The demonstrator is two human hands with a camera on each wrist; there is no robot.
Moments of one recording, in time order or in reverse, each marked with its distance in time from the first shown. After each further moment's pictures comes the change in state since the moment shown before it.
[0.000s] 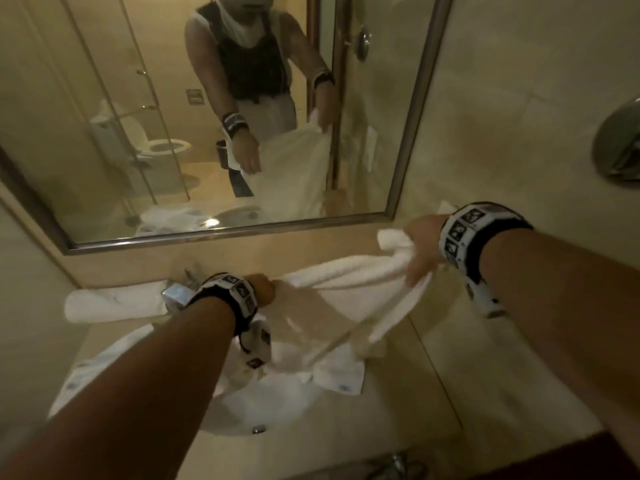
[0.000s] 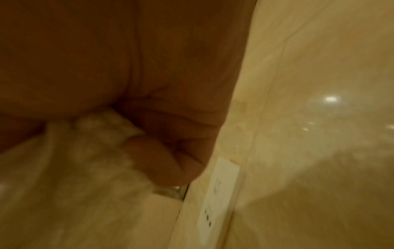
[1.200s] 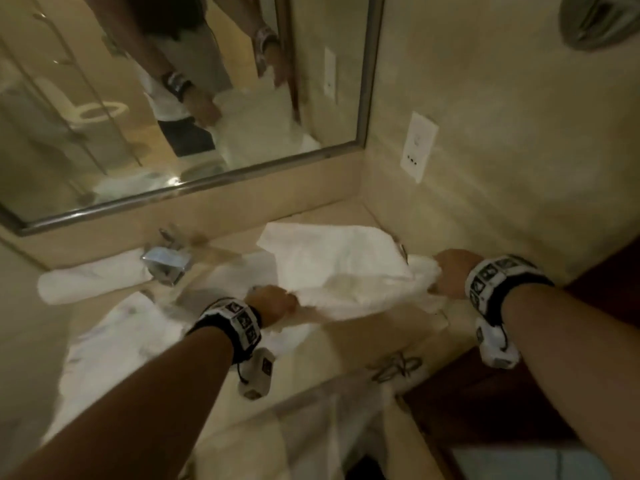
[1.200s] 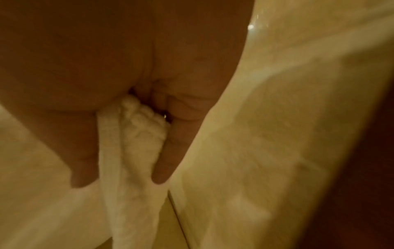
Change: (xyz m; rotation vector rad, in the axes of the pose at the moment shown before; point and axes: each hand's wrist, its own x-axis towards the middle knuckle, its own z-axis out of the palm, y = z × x) left_hand -0.081 -0.027 0.106 -0.051 -0.248 0.219; right_hand -0.061 0.009 0.216 0.438 -0.118 0.286
